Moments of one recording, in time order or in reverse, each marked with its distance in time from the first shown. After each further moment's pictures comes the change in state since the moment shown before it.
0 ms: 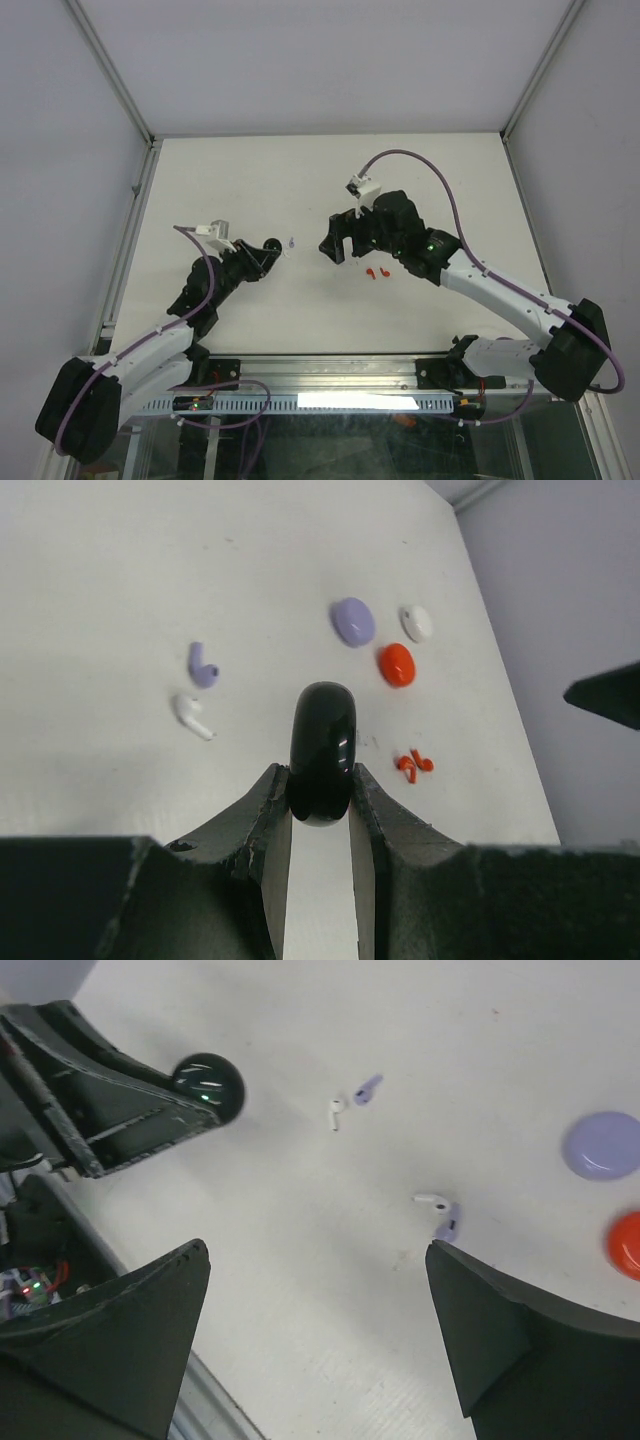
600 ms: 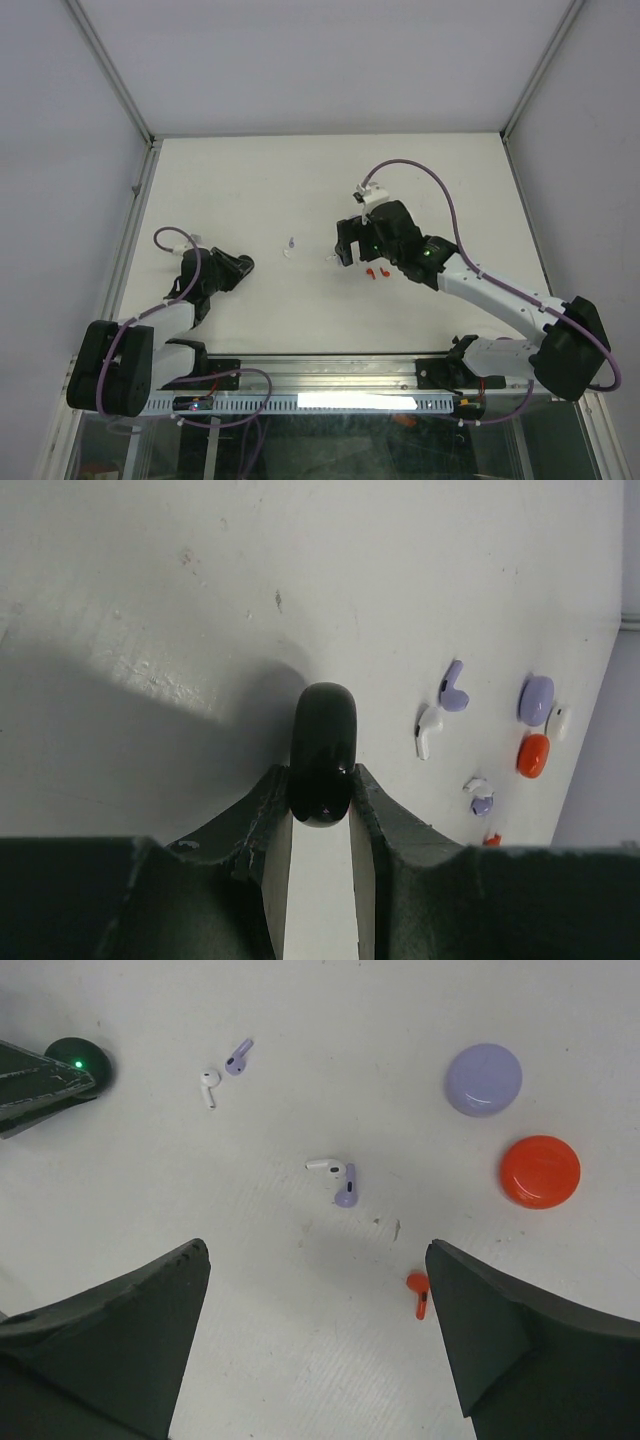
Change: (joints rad) left arm 0.357 0.266 0.000 -0.171 0.060 -0.245; right arm 0.000 0.008 -0.076 -0.037 0.260 -0.015
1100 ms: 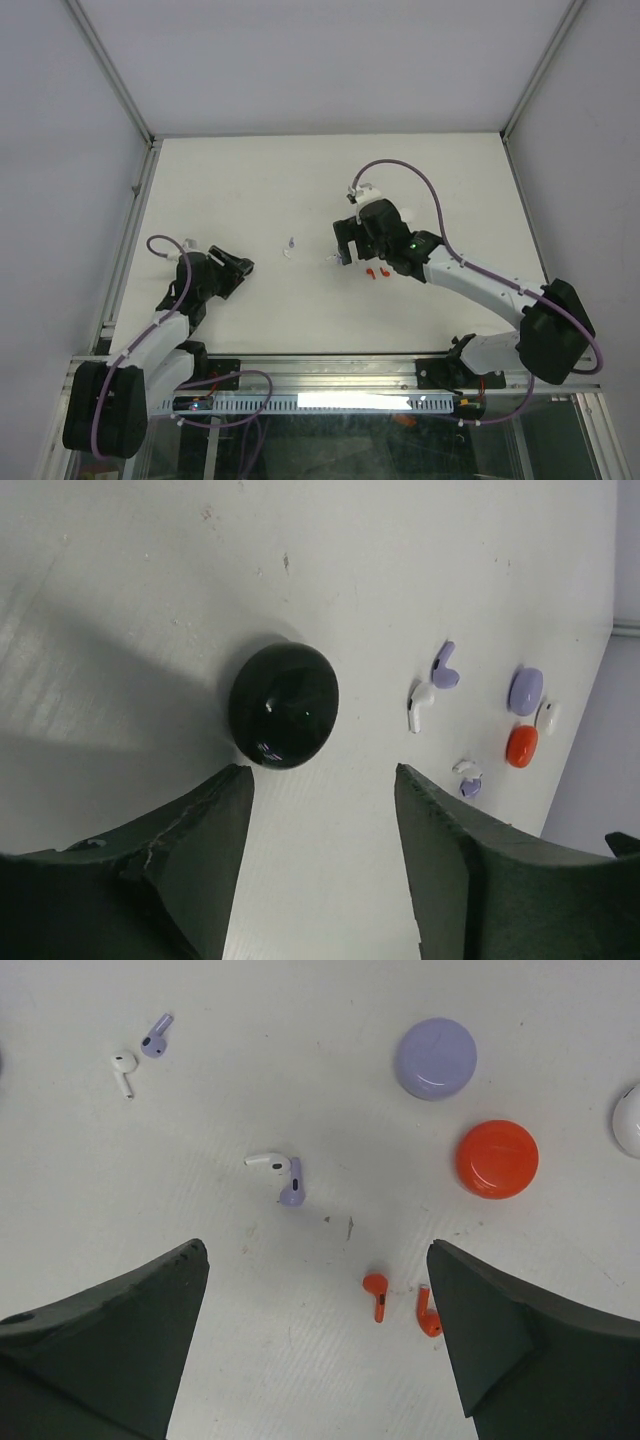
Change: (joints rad) left arm 0.006 -0.169 0.000 -0.201 -0.001 -0.042; right arm -0.002 0.079 0.003 -0.016 0.094 -0.038
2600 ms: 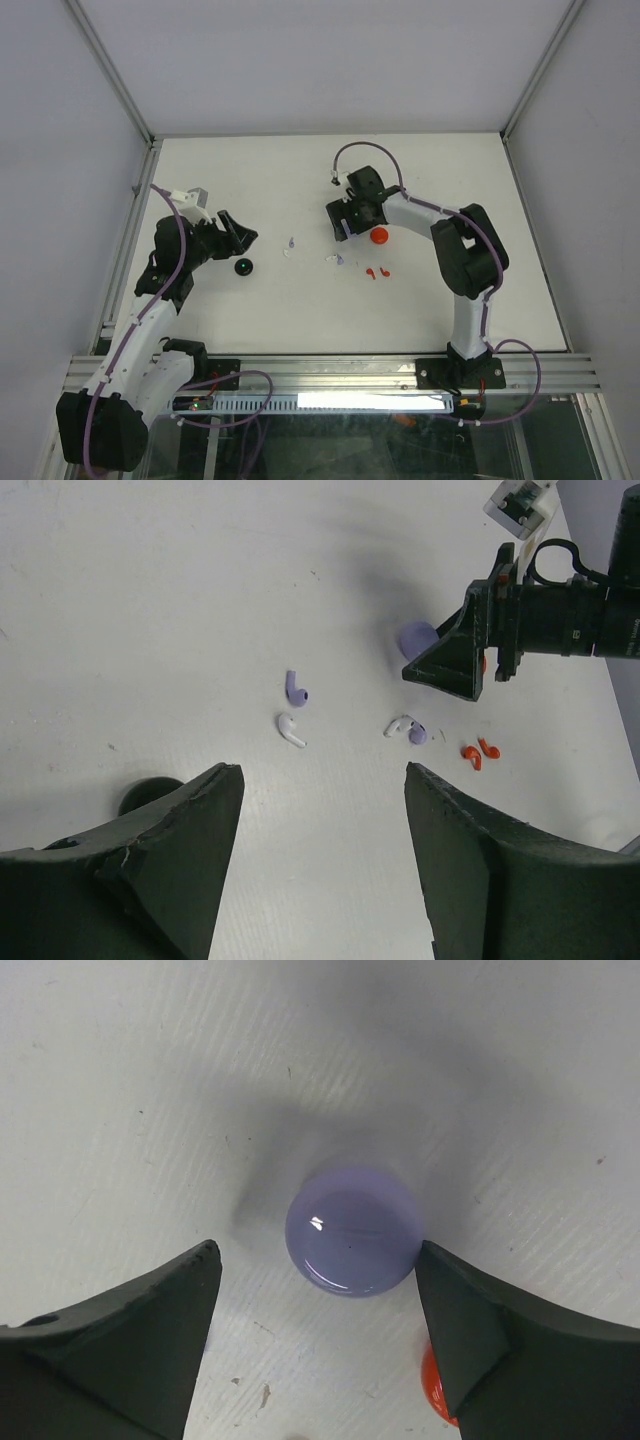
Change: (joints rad) left arm 0.007 -0.127 0.388 -0.288 0.209 0.579; right arm -0.248 0.671 0.440 -0.095 -0.349 -0.217
